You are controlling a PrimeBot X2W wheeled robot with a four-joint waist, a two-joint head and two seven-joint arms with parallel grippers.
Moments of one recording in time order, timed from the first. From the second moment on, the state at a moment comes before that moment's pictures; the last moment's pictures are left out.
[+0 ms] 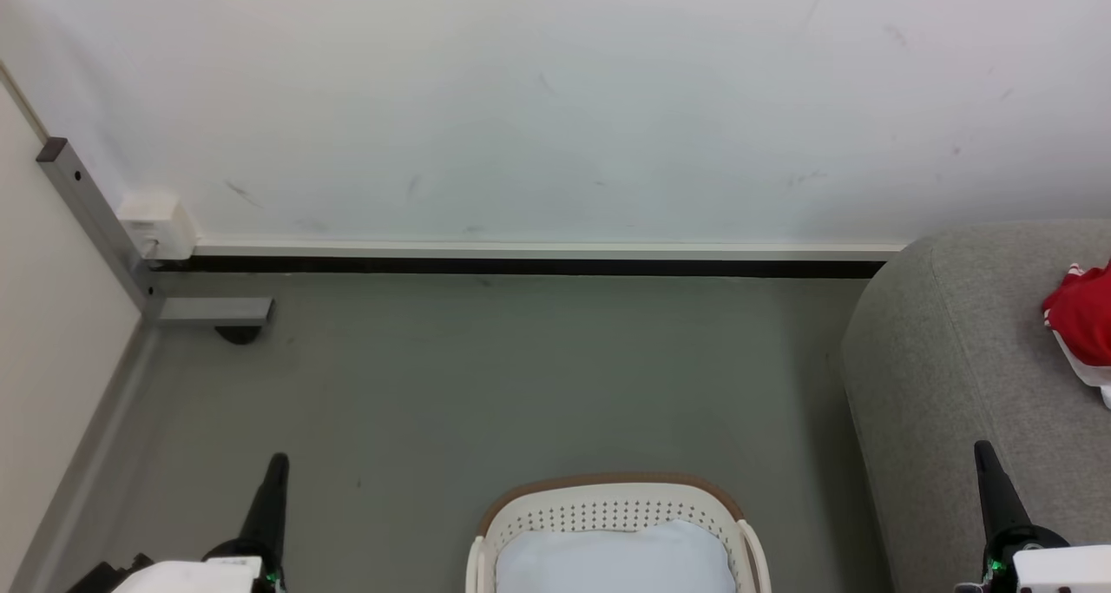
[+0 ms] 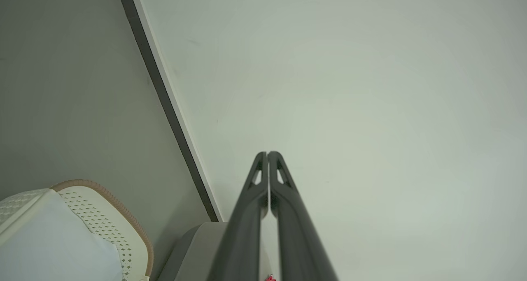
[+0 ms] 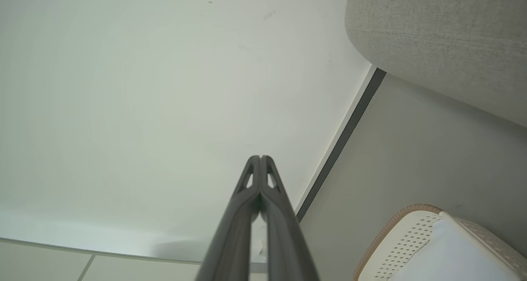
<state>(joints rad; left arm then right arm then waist) -0.08 0.05 0.10 0.26 -1.42 -0.11 0.07 -0.10 -0.04 -0.09 0.27 1.42 0.13 0.07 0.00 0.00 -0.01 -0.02</state>
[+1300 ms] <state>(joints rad) -0.10 0.05 0.11 0.25 -1.61 -0.13 0.11 -0.10 -0.05 -0.11 0.25 1.61 0.13 0.11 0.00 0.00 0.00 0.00</state>
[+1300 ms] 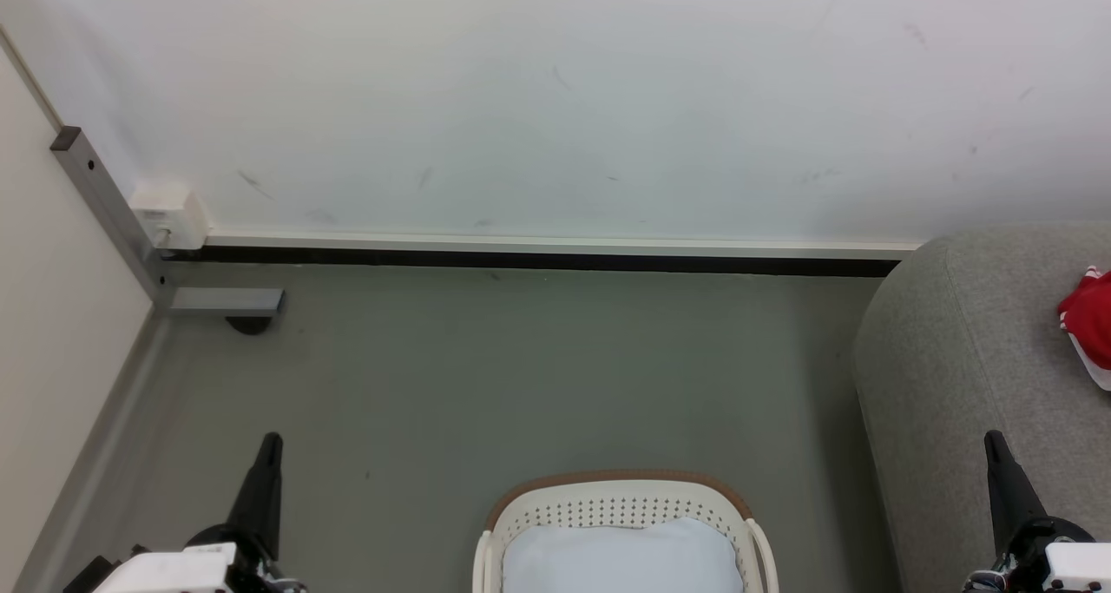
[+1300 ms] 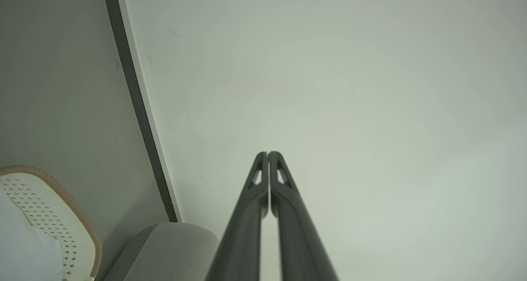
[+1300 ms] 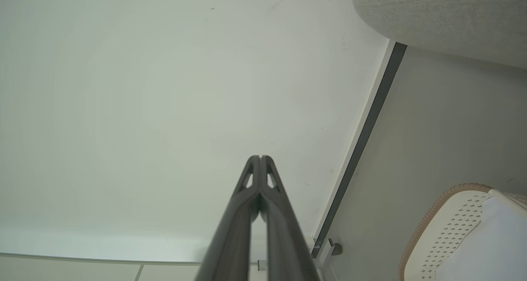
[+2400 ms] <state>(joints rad) -0.10 0.05 0.11 0.25 -1.61 -0.13 0.11 -0.10 -0.05 -0.11 0.25 1.61 0.13 0.11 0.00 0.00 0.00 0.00</state>
